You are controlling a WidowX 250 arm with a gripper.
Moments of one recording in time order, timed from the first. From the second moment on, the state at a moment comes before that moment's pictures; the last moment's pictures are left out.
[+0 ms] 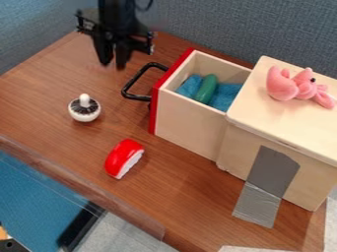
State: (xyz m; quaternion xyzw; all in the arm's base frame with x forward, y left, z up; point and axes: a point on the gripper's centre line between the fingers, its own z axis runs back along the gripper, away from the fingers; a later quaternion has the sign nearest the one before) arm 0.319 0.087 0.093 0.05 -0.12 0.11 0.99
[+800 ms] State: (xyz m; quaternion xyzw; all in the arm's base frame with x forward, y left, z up) arm 0.303 0.108 0.044 0.05 -0.06 0.12 0.99
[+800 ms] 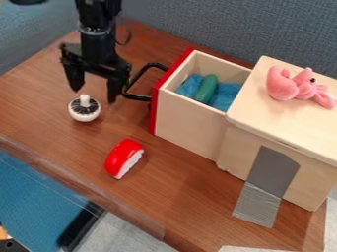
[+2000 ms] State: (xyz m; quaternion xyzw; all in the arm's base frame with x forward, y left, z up) arm 0.290 0.116 0.024 0.06 -0.01 0.13 0.99
